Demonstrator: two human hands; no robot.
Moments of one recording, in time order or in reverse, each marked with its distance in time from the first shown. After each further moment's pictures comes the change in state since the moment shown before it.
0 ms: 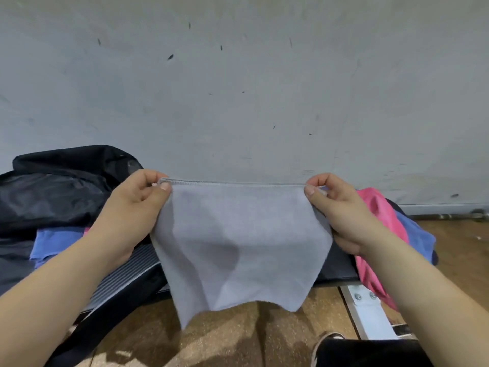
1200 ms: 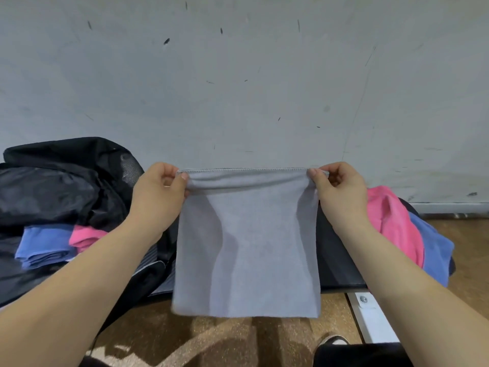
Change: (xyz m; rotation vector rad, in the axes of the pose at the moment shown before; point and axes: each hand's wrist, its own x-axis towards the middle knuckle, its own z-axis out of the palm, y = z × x) left_hand 0.057 -0.035 0.053 0.120 0.164 0.019; right_hand 0.068 0.038 -0.013 -0.427 0.480 -0.213
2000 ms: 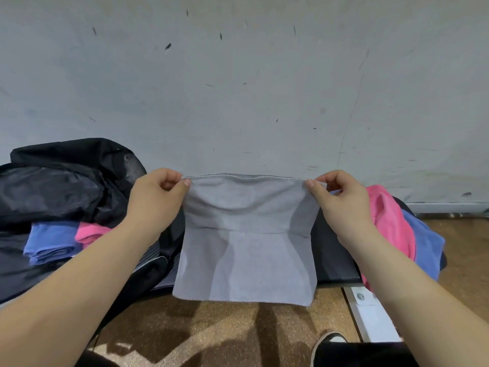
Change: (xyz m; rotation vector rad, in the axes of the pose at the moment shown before) left_hand -0.010 -0.002 -0.010 0.086 0.023 0.046; right_hand -0.028 -0.009 -0.020 0.034 -0.069 -0.003
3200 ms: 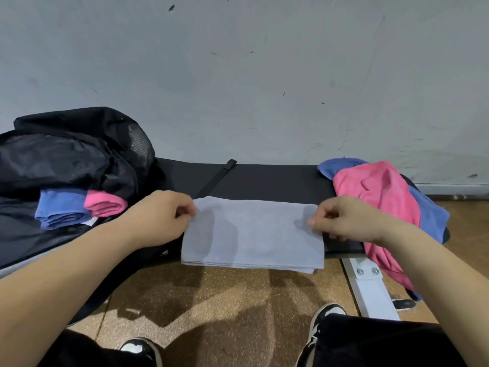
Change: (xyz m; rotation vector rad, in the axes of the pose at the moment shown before) left_hand -0.038 -0.040 -0.036 0.683 -0.581 0.289; right_hand -0.021 0.038 -0.039 -0.543 -0.837 0.127
